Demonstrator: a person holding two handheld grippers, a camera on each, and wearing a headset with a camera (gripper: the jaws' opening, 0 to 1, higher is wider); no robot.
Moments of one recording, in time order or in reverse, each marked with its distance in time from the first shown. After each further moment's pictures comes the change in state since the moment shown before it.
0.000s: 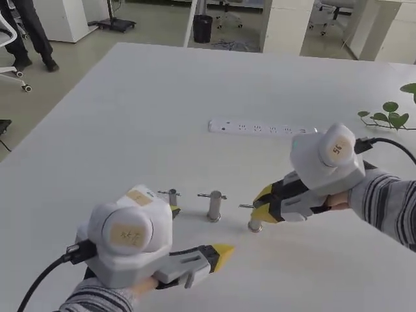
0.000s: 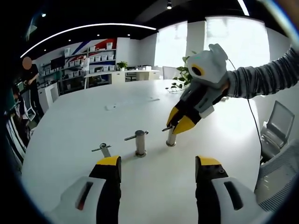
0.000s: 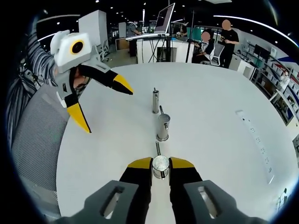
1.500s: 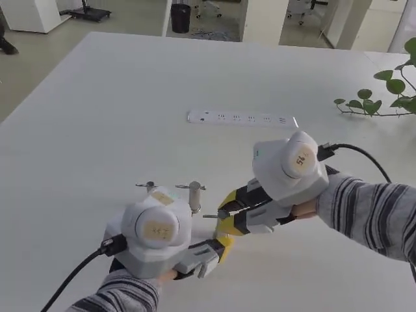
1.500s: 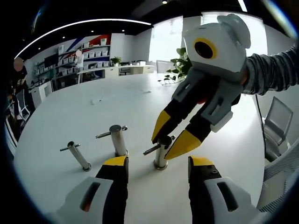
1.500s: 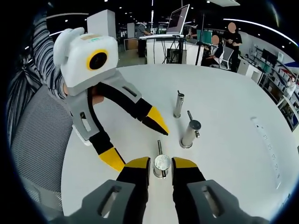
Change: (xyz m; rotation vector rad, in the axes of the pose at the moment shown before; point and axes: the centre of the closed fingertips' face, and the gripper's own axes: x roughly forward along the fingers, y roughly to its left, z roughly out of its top) left arm 0.053 -0.026 -0.014 0.006 0.040 -0.048; right arm 0.018 0.044 0.007 -0.043 -0.018 0.063
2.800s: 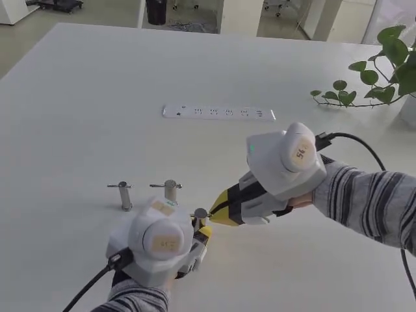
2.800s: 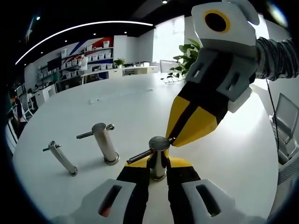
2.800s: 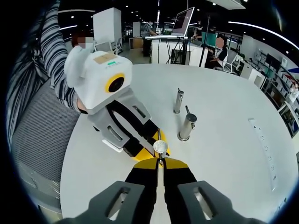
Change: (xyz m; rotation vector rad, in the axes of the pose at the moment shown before) left arm 0.039 -0.004 -0.008 0.023 -0.014 0.061; right arm -0.020 -0.002 -0.011 -0.050 -0.004 0.019
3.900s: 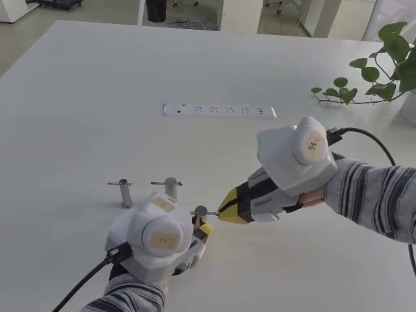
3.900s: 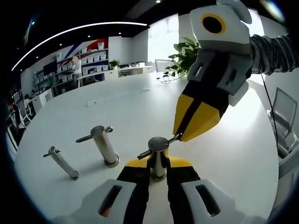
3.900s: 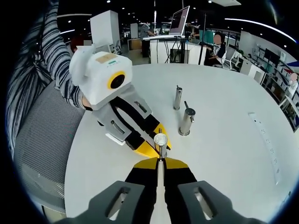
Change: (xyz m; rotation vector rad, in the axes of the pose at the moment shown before) left arm -0.002 -0.001 0.000 0.044 0.004 -0.023; right arm -0.007 0.001 -0.006 0.041 -0.004 0.018
